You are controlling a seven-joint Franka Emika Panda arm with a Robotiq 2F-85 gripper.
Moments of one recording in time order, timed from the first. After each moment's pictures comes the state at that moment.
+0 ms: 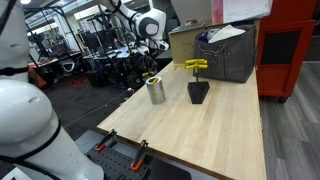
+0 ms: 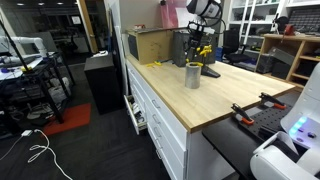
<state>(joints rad) -0.02 0.38 -0.01 -1.91 0.46 2.10 0.18</state>
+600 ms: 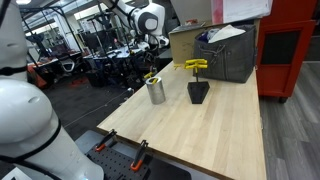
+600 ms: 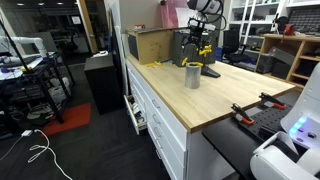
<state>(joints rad) -0.02 0.35 -0.01 -1.90 0.43 2.11 0.18</state>
